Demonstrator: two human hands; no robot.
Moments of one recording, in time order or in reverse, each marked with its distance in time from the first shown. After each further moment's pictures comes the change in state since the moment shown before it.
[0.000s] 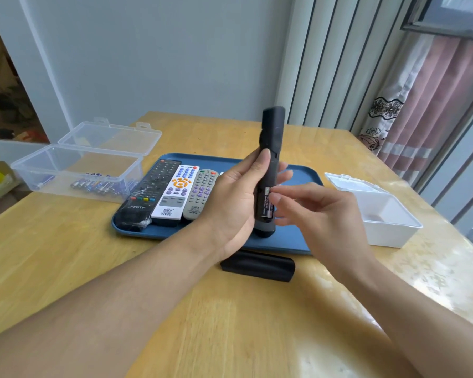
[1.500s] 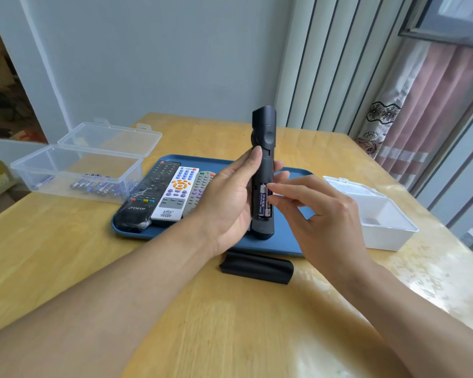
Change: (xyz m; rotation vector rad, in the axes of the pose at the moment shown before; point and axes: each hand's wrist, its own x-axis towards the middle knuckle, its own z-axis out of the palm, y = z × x) left_hand 0.005 0.009 -0.003 -0.126 -0.016 -0.032; right_hand 0.006 0.010 0.001 -0.489 0.118 -0.630
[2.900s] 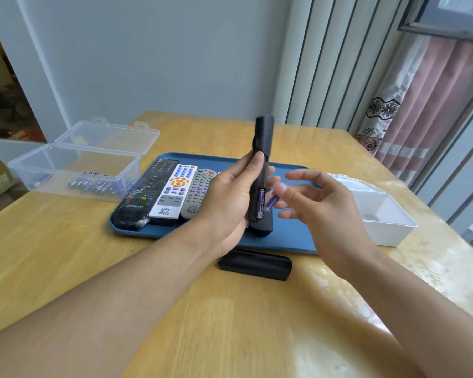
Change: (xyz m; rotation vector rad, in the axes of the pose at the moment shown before) left_hand 0.007 -0.018 -0.006 0.148 0.147 0.030; right_hand 0.011 -0.009 -0.011 0.671 -0.101 0.782
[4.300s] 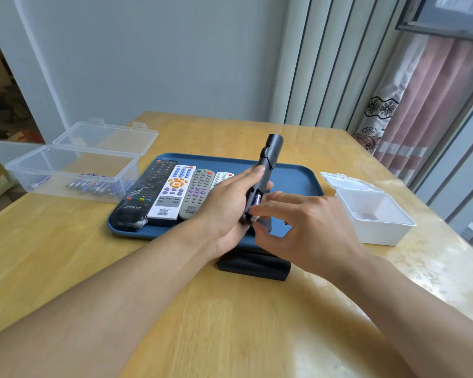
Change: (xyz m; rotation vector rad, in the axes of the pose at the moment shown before) left_hand -0.005 0.006 -0.002 0.052 -0.025 -0.207; right_hand -0.003 0.013 0.000 -1.114 -0.100 -0.860
